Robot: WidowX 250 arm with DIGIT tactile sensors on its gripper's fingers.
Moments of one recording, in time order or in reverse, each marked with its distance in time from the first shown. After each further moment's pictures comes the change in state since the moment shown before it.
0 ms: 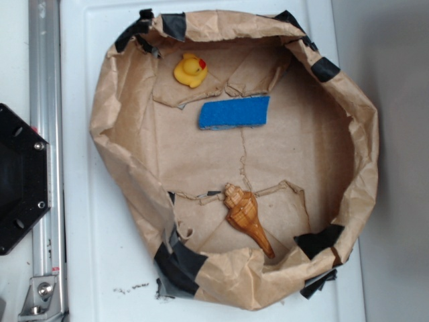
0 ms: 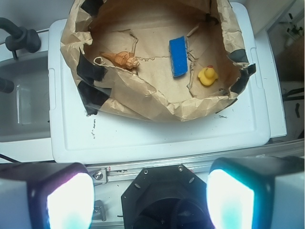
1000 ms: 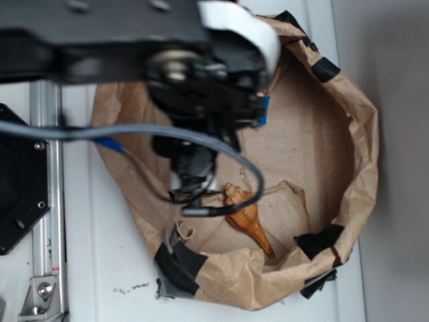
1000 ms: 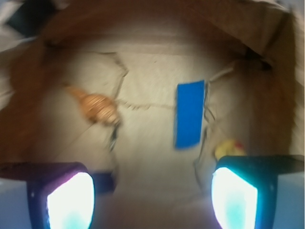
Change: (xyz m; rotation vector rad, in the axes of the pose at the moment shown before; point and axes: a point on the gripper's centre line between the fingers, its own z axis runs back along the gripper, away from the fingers) arm 0.115 0.031 -0.135 -0.007 0.059 -0.129
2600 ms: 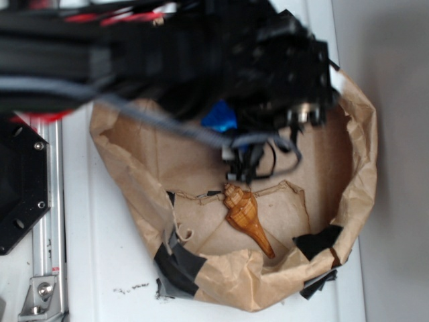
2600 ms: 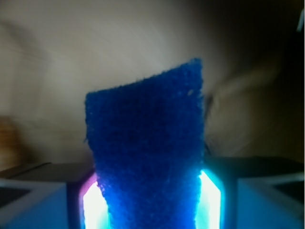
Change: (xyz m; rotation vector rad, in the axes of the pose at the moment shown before) arm 0.030 -0.003 -0.040 0.121 0.083 -0.149
